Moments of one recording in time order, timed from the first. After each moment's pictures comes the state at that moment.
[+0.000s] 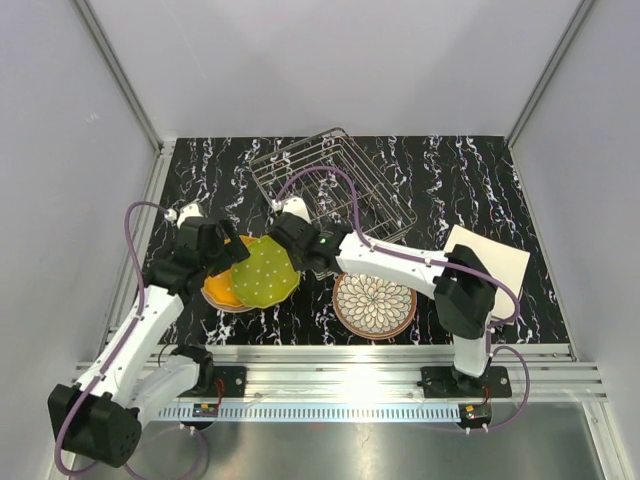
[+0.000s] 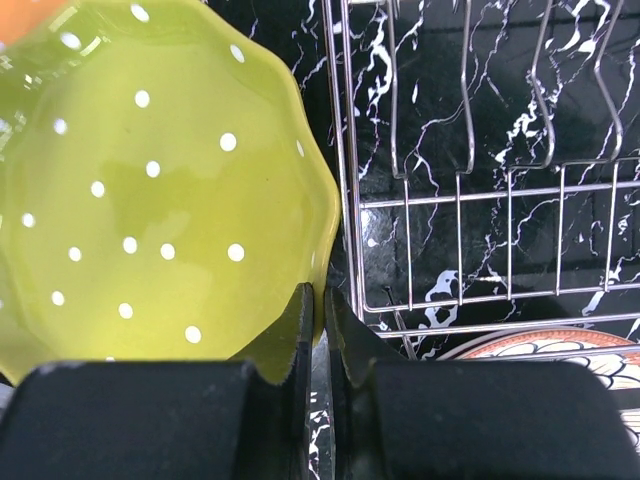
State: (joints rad) left arm -0.27 0.91 0.77 -0.63 -0.21 -0.66; right arm 1.06 1.90 1.57 -0.61 0.40 0.48
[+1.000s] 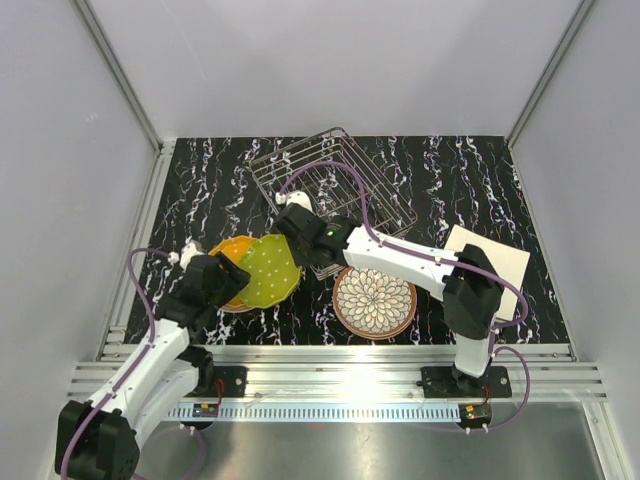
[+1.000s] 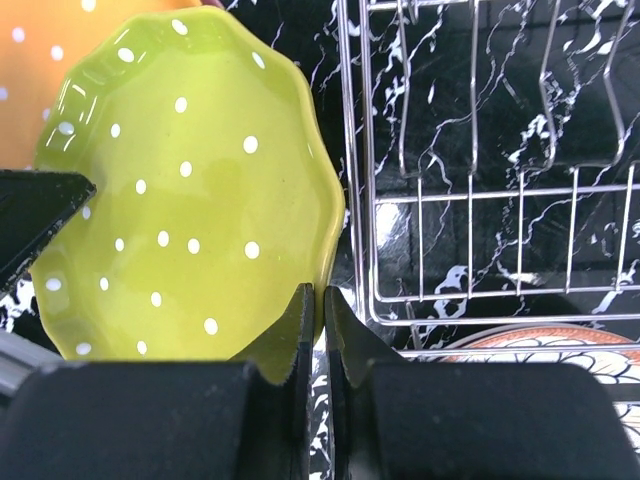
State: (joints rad) left arm -0.27 0.76 0.35 -0.35 -0.13 -0.92; right arm 1.03 1.87 1.59 -0.63 0.31 0.48
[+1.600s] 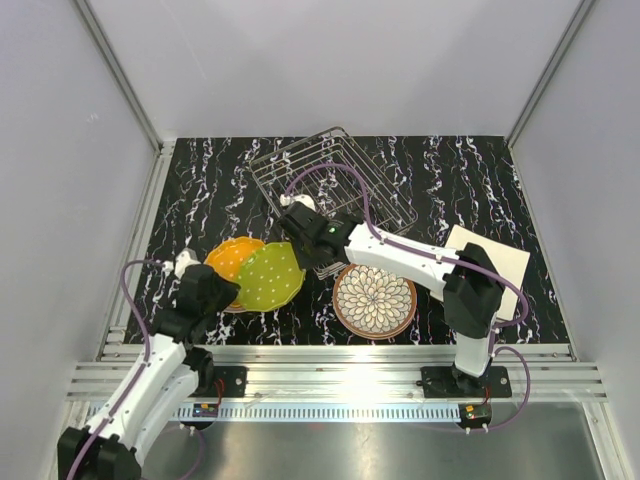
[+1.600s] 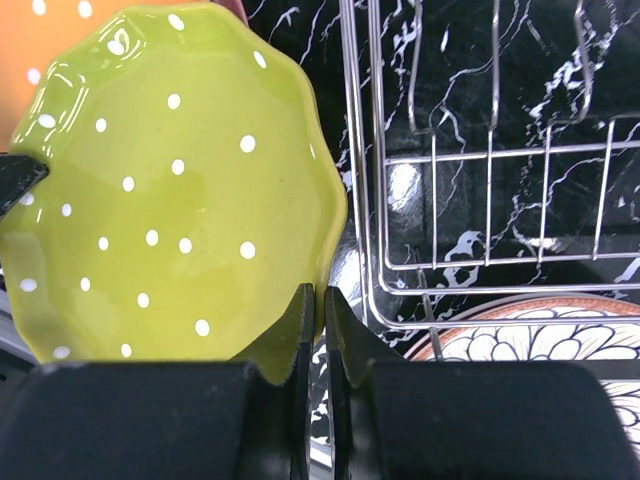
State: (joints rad) left arm -0.26 0.62 0.29 -0.37 -0.14 -0.94; right arm 1.01 1.87 1.59 -0.70 0.22 0.52
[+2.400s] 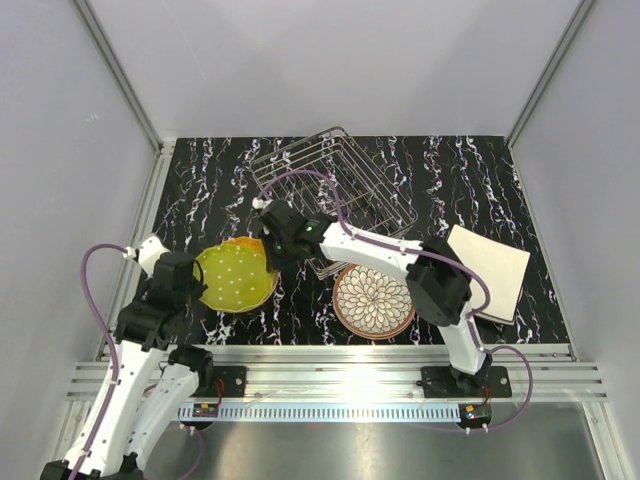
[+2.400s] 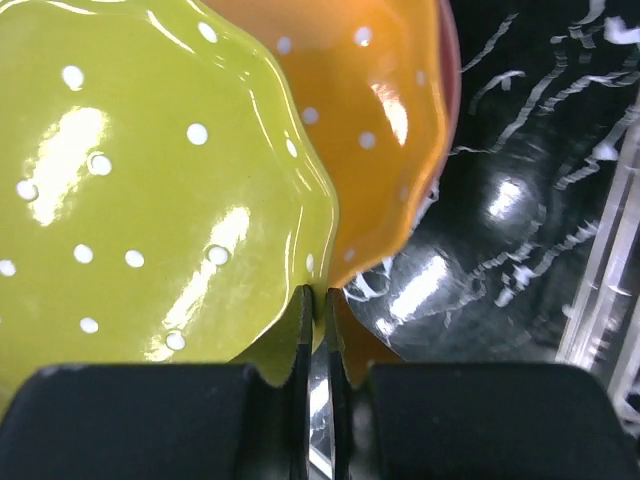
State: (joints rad) left arm -0.25 0.54 0.70 -0.92 -0.45 -0.76; right arm 1.01 2.03 1.71 -0.54 -0.05 0.51
